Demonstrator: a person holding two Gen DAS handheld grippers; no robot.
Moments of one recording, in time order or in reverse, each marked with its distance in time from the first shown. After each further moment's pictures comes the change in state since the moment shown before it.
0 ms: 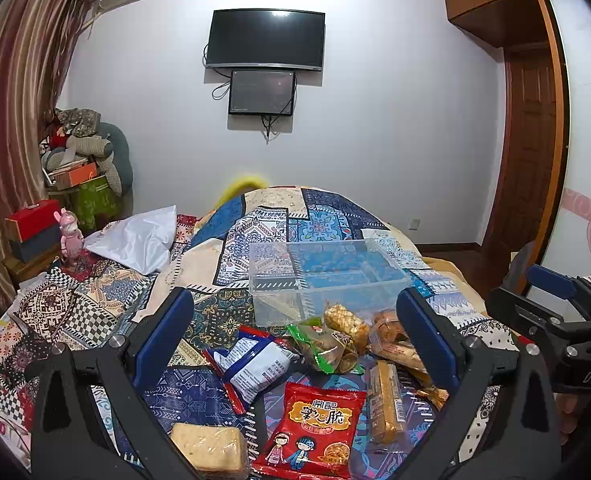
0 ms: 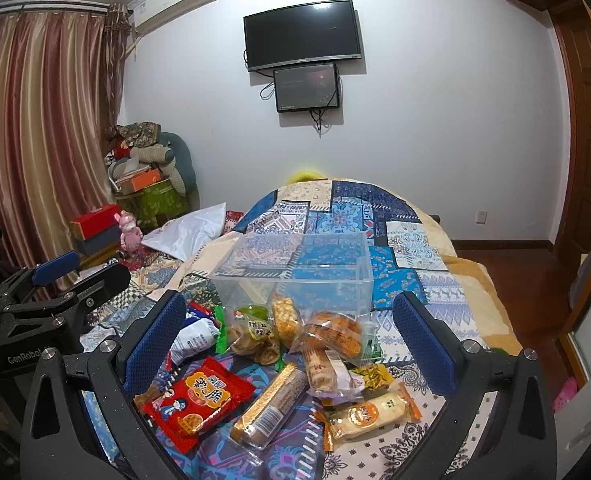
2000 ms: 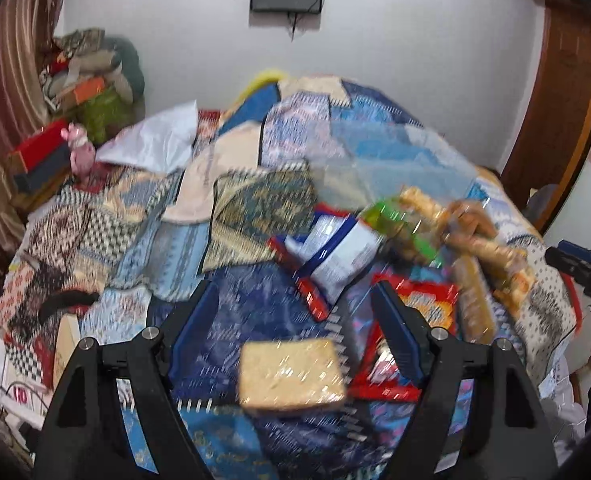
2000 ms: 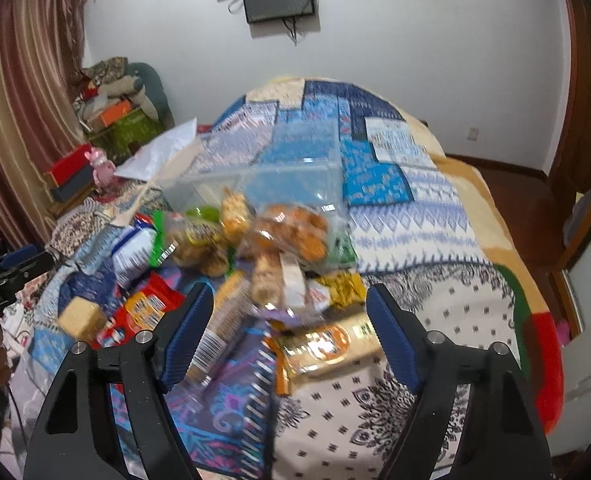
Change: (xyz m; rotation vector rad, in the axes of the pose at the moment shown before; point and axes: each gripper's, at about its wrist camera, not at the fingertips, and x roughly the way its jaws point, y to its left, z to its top) left arm 0.047 0.087 -0.061 -0.033 0.405 0.046; right arm 0.046 -0.049 -0.050 0.067 0.342 -0.041
